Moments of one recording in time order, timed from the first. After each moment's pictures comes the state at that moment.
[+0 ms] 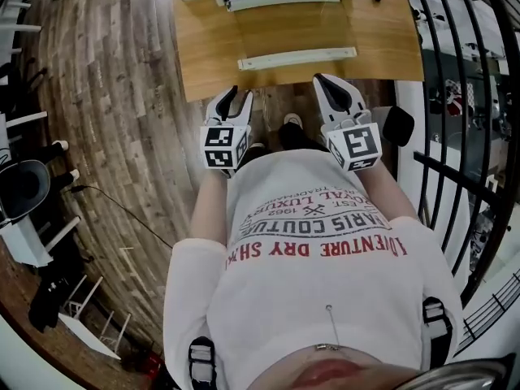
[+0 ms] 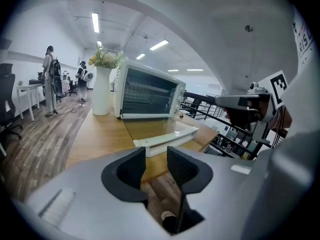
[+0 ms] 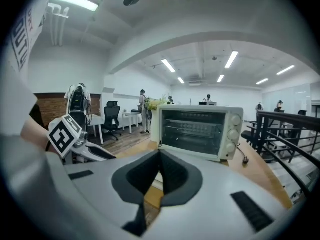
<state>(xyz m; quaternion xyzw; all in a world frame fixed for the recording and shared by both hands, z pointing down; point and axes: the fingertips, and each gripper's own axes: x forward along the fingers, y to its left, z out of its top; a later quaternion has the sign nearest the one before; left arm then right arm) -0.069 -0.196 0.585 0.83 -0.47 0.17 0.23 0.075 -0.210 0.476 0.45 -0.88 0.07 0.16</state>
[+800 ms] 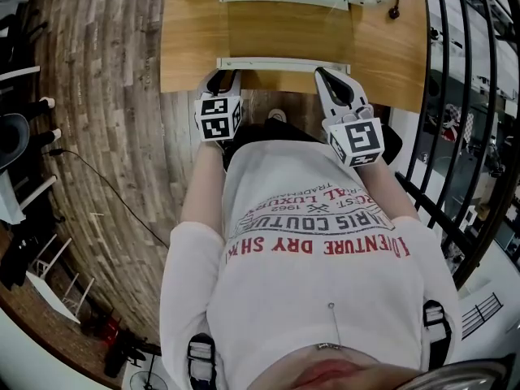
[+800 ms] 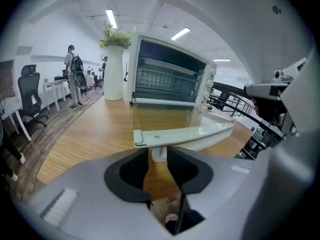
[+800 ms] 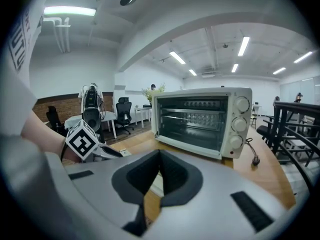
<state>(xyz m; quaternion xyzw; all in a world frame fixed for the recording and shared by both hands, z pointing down) -0.058 -0.245 0.654 0.74 -0.58 0.21 0.28 0.116 -0.257 0.514 0.37 -0.91 0.09 0.18</state>
